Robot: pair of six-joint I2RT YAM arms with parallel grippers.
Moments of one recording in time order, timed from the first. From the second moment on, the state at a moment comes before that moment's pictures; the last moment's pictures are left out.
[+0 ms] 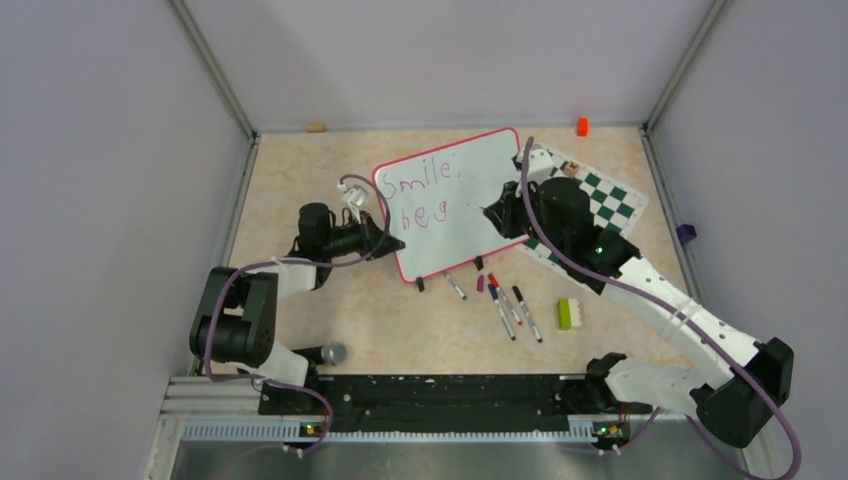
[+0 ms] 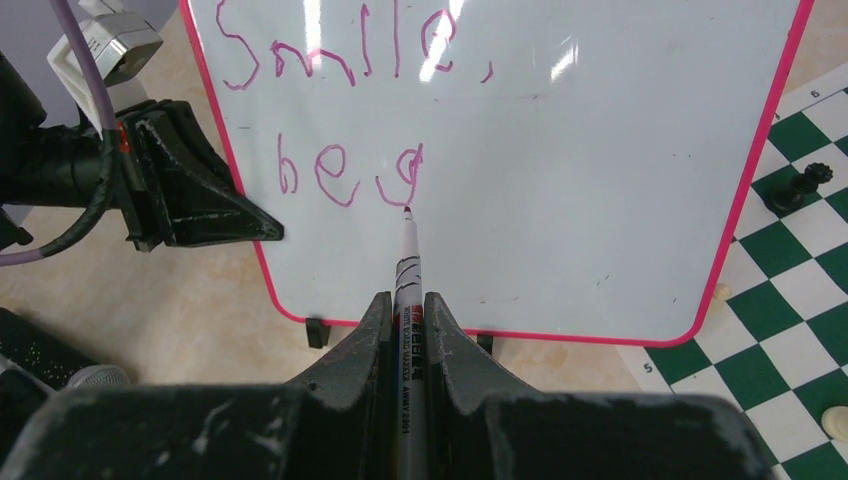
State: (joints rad) left arm -0.15 1.52 0.58 0.54 0.91 -0.36; right arm 0.66 1.10 1.01 -0.24 0.06 0.26
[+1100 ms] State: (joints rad) left arm -0.11 1.63 0.56 0.70 1.00 -0.44; right arm 0.66 1.15 1.01 -0.21 0.00 0.23
